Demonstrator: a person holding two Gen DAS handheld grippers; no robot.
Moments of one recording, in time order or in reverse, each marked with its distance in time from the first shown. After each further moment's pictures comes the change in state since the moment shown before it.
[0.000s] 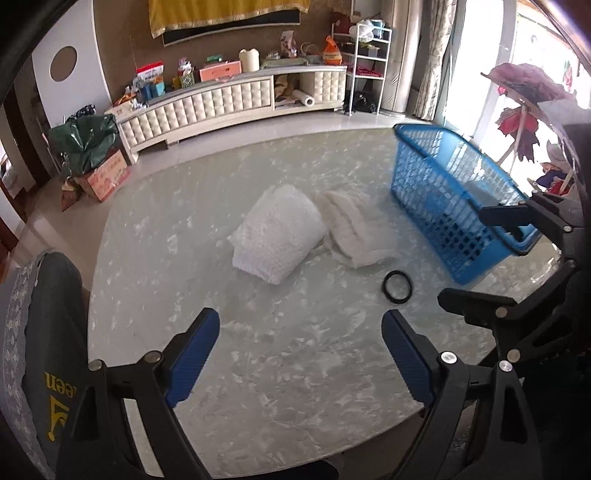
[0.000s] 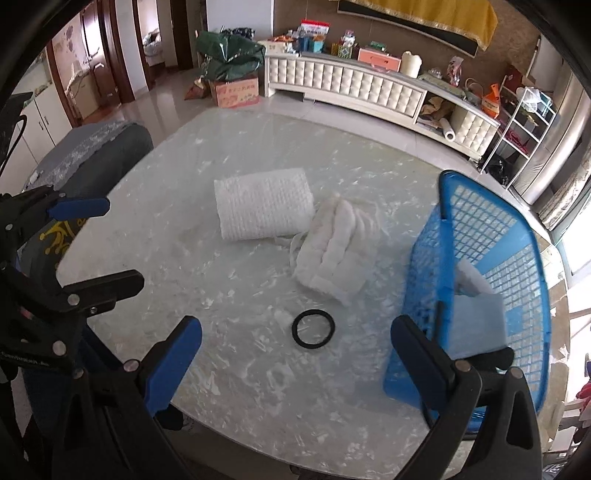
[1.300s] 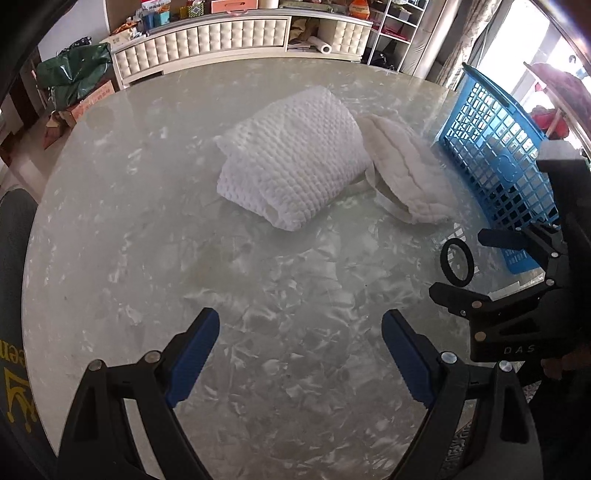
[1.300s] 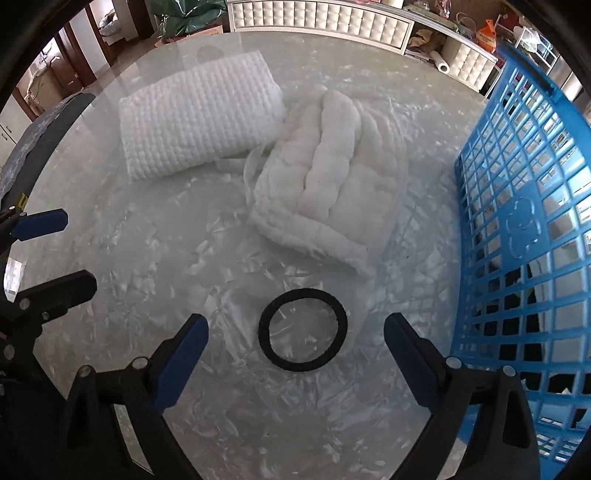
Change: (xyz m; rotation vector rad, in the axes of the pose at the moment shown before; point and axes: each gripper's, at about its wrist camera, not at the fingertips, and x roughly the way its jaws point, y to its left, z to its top) left arm 0.118 0.028 -0.018 -0.121 0.196 -0.073; right arm 0.125 -0.021 -0.012 0.121 0.218 -0.014
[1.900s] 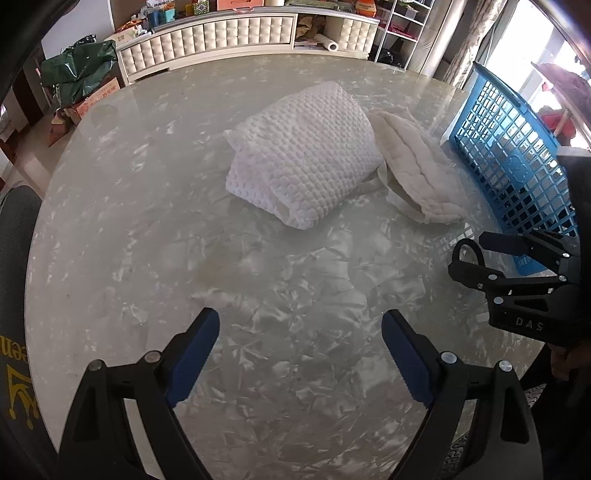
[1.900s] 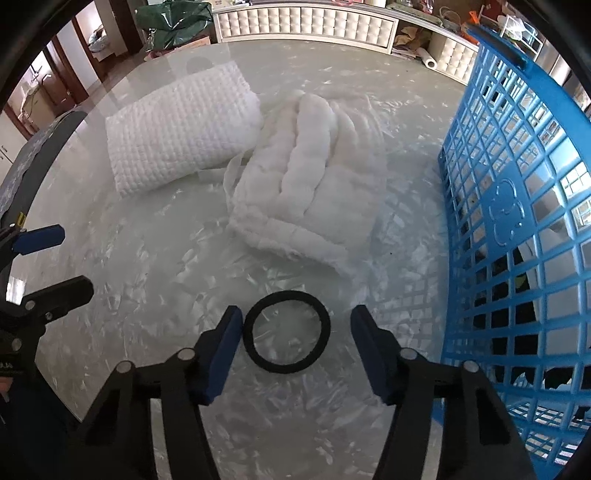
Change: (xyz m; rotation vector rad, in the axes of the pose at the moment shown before) left arm 0.006 0.005 0.002 -0.008 0.013 0.027; right arm -0.001 -0.041 0.002 0.052 -0.035 0.006
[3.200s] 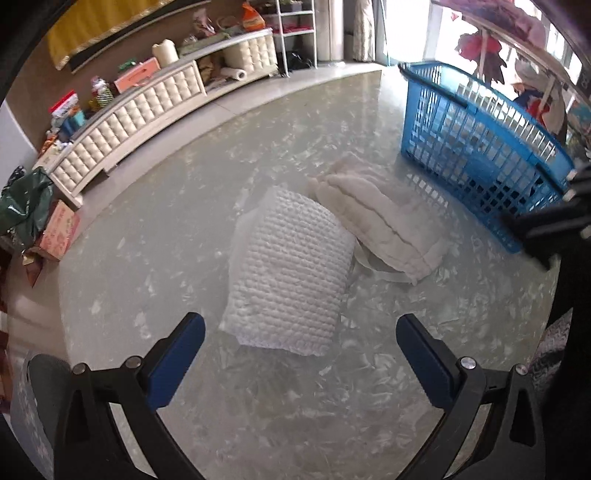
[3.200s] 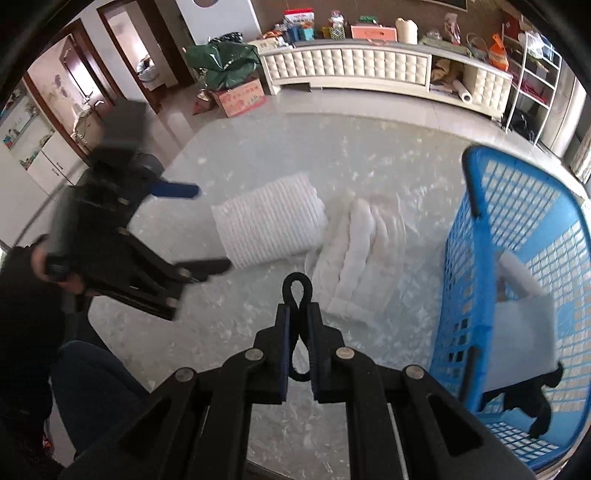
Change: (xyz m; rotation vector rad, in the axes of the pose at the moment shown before) left arm -0.017 -0.019 0.088 0.472 -0.059 -0.016; right arm -0.105 0.006 0.036 -0.037 -0.139 0.230
